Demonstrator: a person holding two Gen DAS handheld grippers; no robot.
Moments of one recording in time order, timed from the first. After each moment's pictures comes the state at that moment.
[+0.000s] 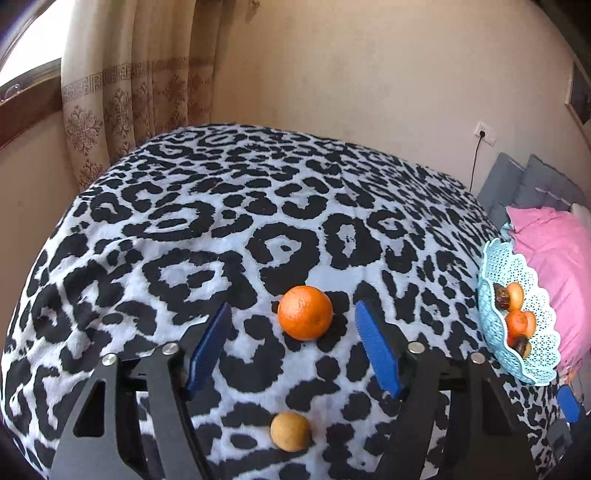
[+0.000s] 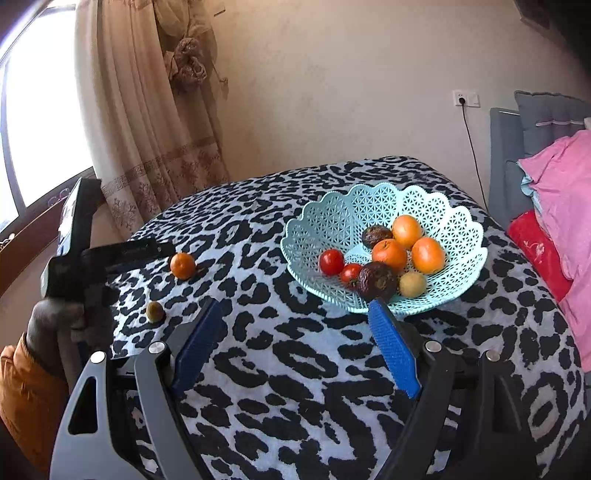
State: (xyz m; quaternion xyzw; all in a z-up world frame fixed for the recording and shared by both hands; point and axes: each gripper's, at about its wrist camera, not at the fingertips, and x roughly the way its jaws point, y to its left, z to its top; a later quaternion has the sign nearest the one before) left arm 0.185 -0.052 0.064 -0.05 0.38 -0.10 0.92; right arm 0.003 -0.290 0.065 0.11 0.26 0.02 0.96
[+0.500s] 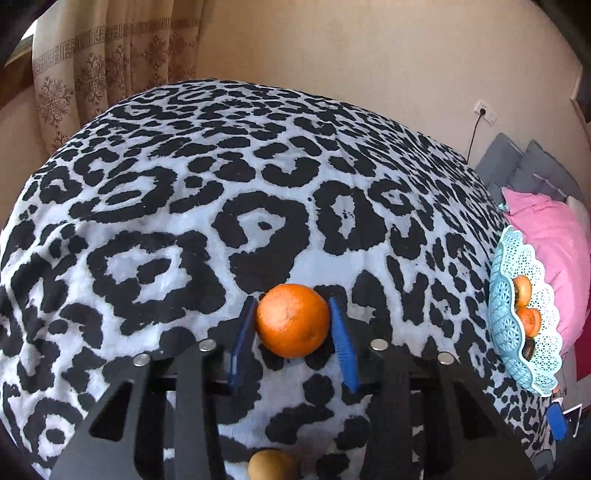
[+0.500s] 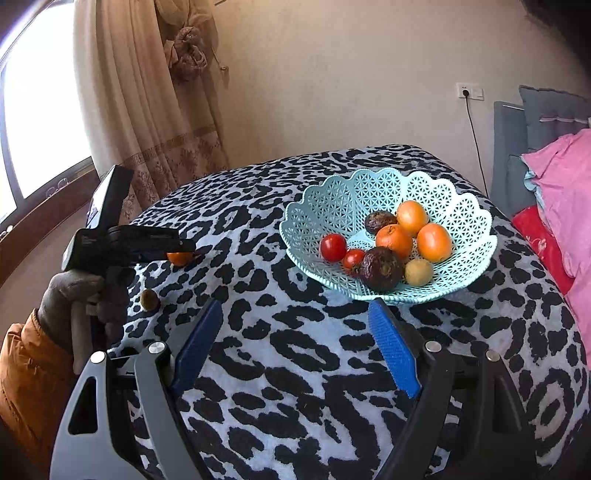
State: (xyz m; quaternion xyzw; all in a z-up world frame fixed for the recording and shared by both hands) left arm 0.227 -0.066 0.034 -0.06 0.44 -0.13 0.89; right arm 0.010 -0.287 0.054 0.10 0.28 0.02 0.95
